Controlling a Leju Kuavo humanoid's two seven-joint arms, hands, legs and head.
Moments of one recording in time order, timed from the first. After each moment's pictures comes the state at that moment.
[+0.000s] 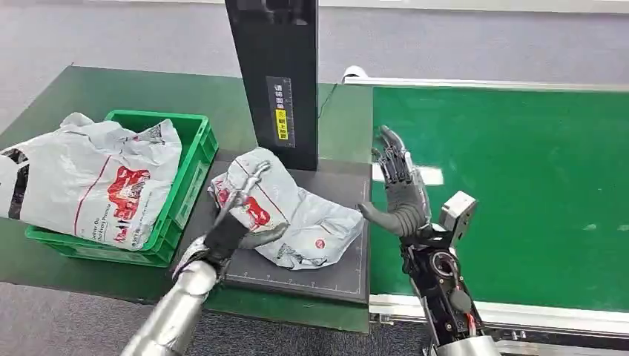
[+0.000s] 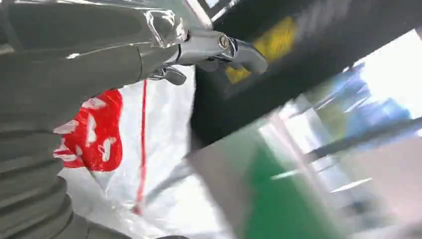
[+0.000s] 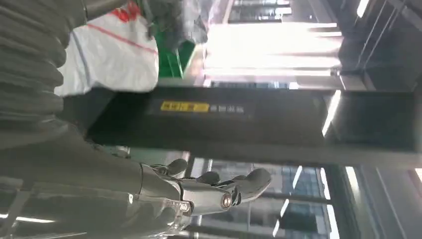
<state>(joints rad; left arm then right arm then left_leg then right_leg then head) -0.46 -0.12 -0.31 -0.92 -0.54 0.04 -0.39 -0.44 0.05 0.22 -0.99 -0.10 0.33 -0.66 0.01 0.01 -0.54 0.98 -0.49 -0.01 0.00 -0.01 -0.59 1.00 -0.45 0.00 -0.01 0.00</state>
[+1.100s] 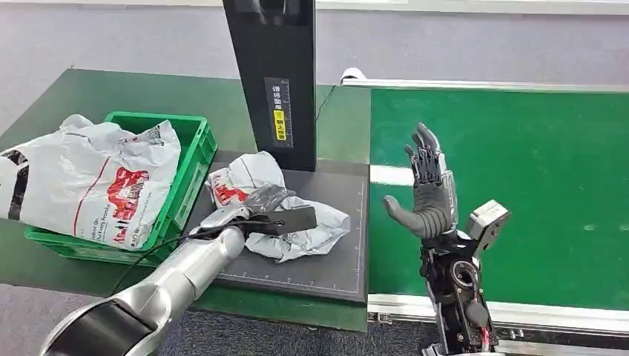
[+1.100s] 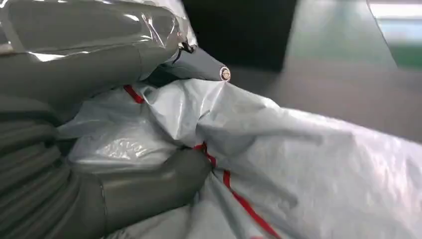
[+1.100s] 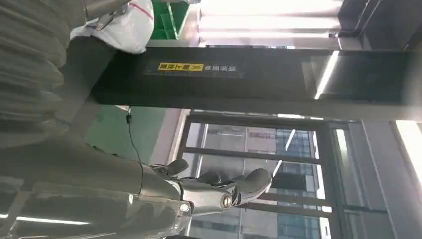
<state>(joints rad) -0.78 -0.12 -0.52 -0.42 -0.91 0.06 -0.15 -0.36 0.07 0.08 -1.12 -0.04 0.33 -0.63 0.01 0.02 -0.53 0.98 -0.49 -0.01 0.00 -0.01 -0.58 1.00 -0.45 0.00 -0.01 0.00</state>
